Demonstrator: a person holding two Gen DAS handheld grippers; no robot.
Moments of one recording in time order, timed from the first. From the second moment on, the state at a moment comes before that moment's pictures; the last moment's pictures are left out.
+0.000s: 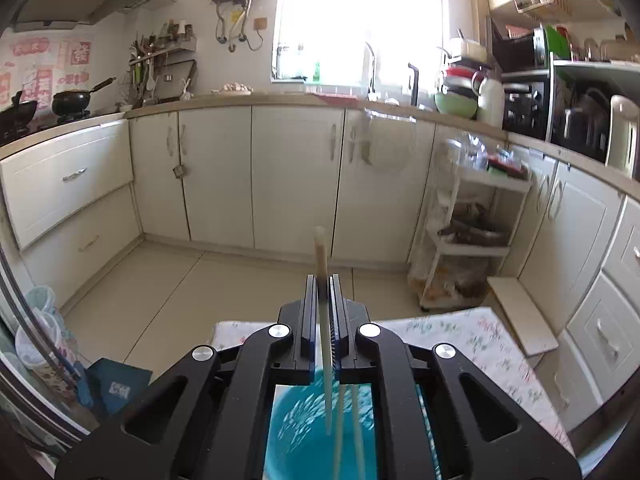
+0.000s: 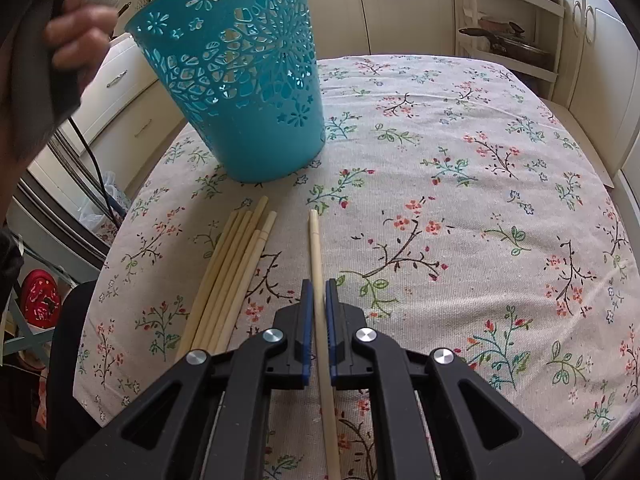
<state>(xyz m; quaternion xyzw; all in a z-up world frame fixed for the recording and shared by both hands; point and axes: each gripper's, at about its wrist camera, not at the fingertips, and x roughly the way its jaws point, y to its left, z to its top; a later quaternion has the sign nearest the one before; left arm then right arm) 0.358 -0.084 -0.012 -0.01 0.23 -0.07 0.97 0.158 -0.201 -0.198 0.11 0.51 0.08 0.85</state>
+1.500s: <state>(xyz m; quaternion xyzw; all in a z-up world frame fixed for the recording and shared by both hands) 0.267 -0.030 -0.198 0.06 0.47 -0.06 0.88 0.123 -0.216 -0.137 0.14 0.42 0.06 0.89</state>
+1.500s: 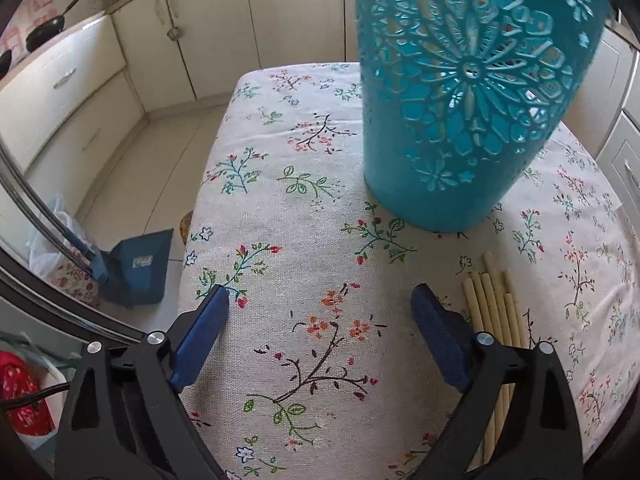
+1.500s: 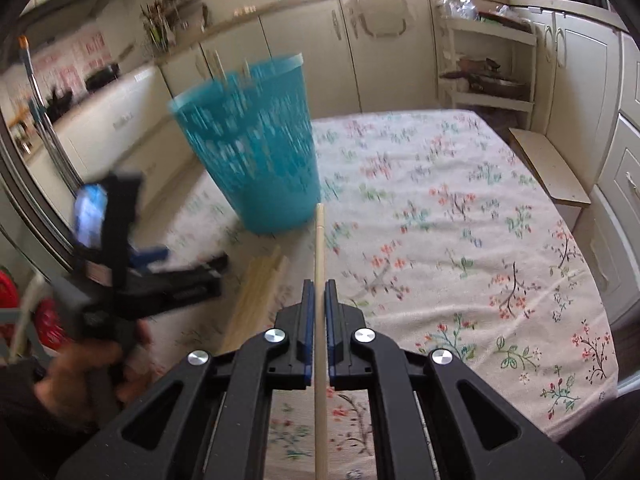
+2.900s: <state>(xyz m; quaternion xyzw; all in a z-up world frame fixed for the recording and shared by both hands) 0.270 -0.036 -0.198 0.06 0.47 -0.06 0.88 0.182 -0.223 -0.074 0.14 0.27 0.07 0.95</state>
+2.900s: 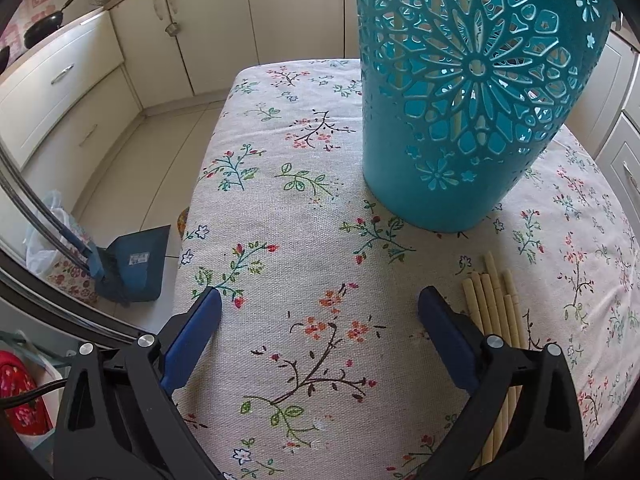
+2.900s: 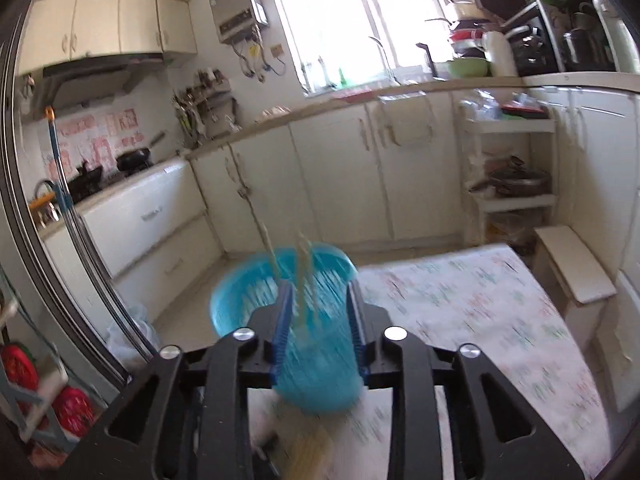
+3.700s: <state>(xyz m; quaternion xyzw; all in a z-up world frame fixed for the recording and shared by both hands) 0.269 -0.032 -0.199 0.06 0.47 -0.06 0.88 0.162 -0.208 -0.159 0.03 0.47 -0.01 0.88</state>
